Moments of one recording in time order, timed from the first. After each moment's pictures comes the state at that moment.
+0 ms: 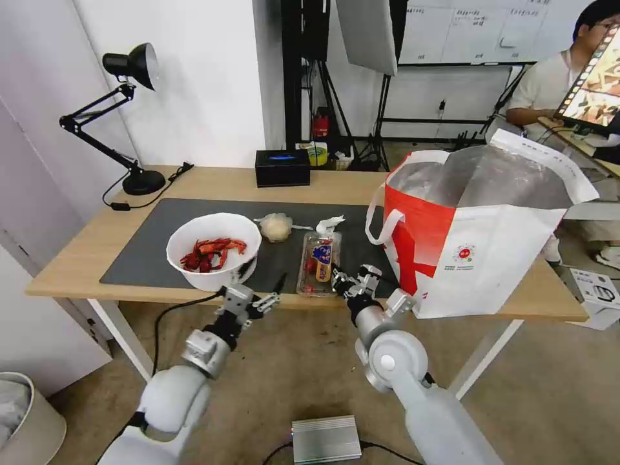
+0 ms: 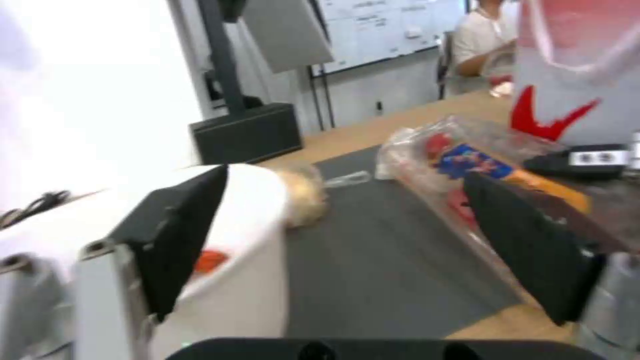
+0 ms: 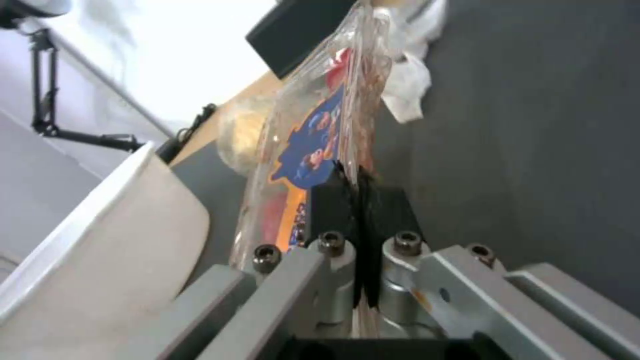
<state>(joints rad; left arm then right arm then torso) 1.36 -1.21 -0.43 -2.03 -0.12 -0.01 0.14 -1.08 1.31 0.09 1.88 0.90 -0.17 0.34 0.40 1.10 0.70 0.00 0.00</state>
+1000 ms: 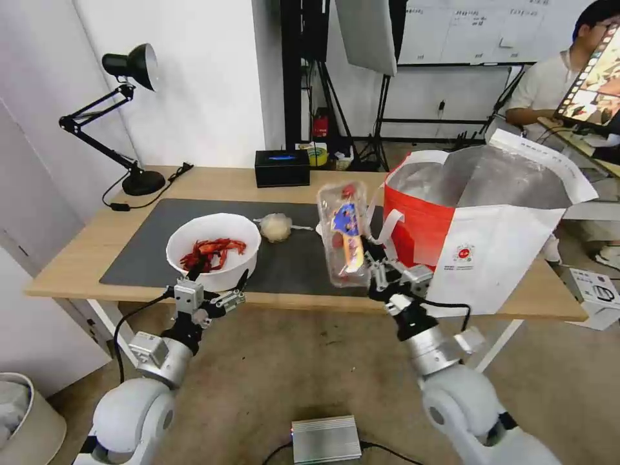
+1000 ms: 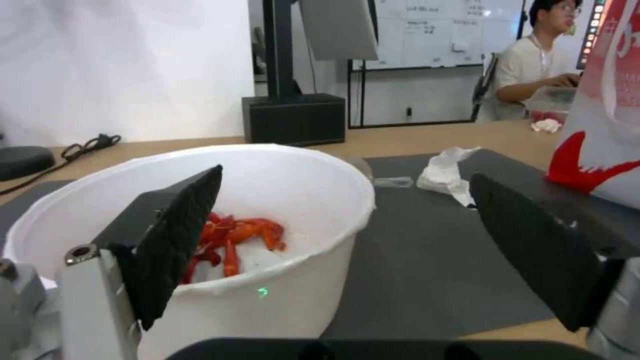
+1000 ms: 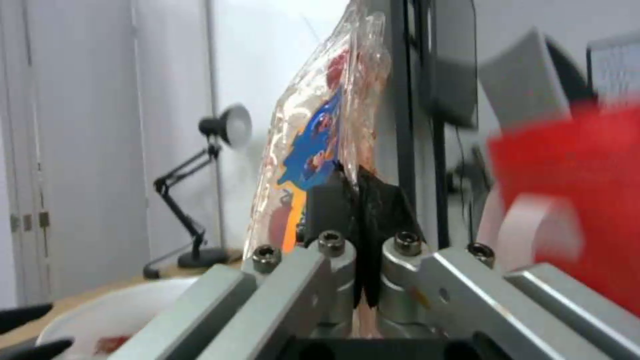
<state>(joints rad) 1.45 -1.22 -0.56 -2.13 -0.32 0.07 0.11 -1.30 1.07 0.28 2.16 0.46 0.22 -0.01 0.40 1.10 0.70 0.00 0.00</state>
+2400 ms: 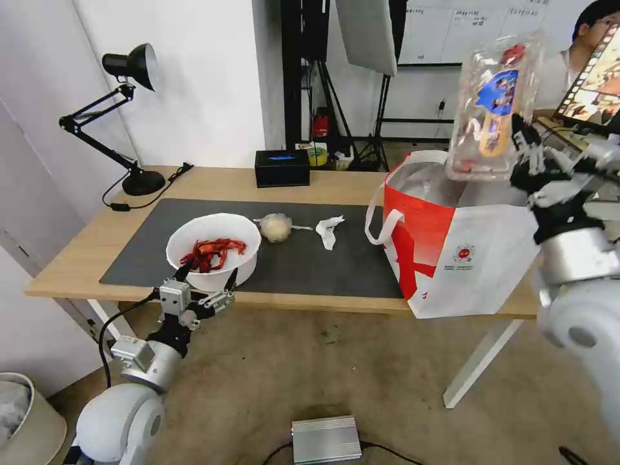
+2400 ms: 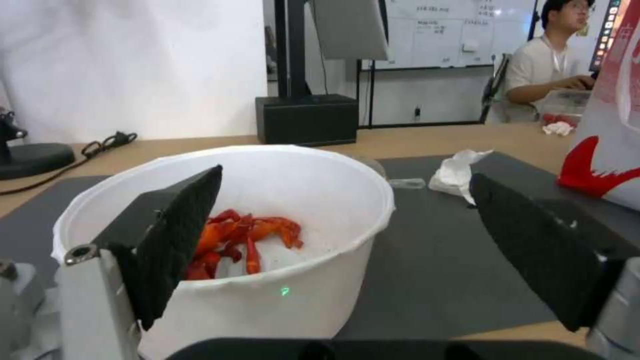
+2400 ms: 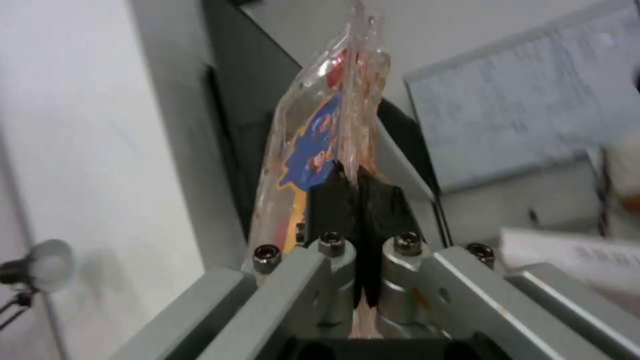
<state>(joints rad) 1.48 -1.22 -0.60 -2.15 -0.34 0.08 0.12 -1.04 0.78 0.64 2.24 1.11 -0.10 0.42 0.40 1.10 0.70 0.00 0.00</state>
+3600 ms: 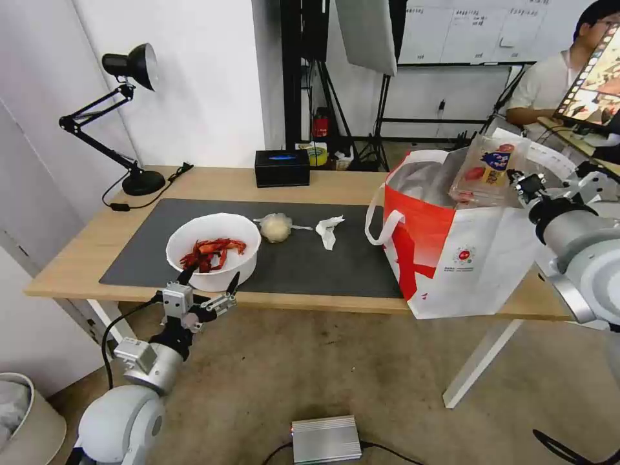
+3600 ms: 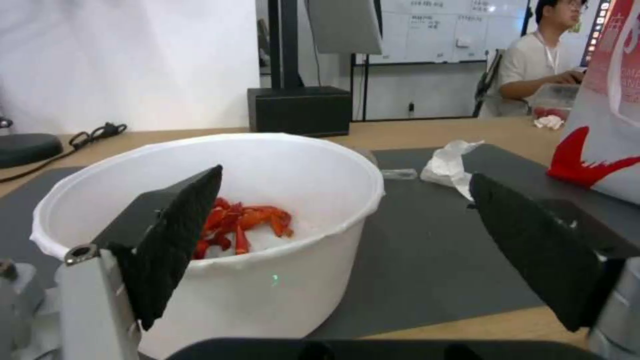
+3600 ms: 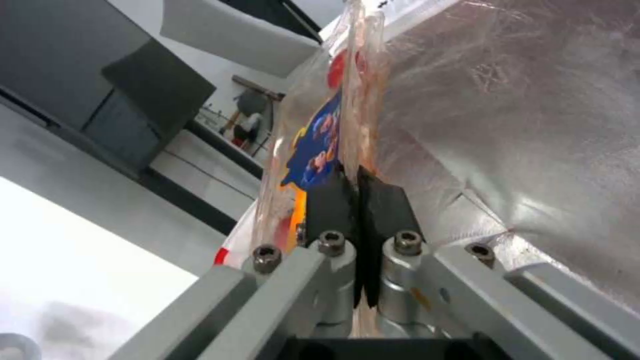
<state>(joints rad) 1.49 -1.24 -0.60 -2.14 -0.34 0.08 0.15 -0.91 0.84 0.63 2.21 1.68 -0.16 0.93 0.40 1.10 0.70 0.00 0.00</state>
